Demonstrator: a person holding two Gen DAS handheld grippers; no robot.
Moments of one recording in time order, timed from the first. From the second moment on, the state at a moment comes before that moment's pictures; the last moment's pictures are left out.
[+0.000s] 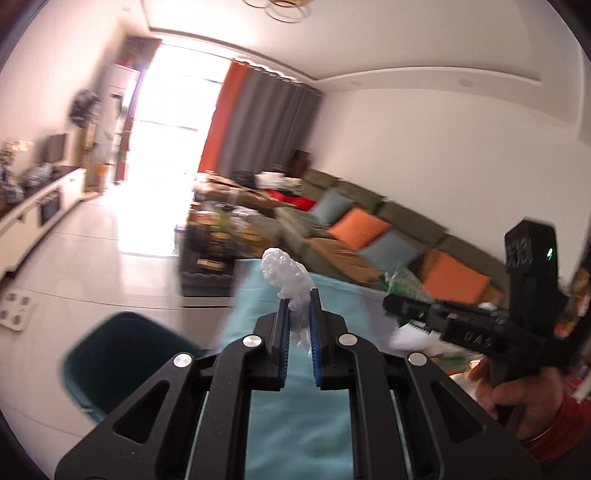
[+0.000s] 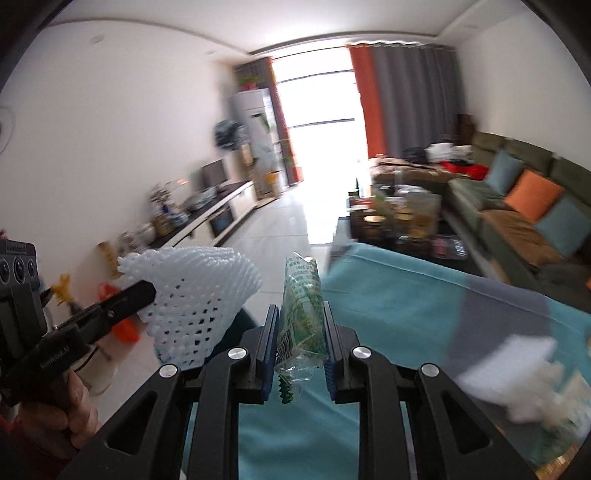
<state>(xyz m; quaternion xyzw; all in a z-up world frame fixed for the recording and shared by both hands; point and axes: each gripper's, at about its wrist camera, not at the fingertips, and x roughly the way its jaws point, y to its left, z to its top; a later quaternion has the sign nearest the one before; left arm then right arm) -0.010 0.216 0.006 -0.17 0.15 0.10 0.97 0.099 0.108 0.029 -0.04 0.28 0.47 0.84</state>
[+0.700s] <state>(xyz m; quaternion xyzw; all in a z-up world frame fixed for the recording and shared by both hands) -0.057 0.354 -0.085 -0.20 0.27 0.26 0.91 0.082 0.326 -0.060 -0.15 0.43 0.54 0.71</state>
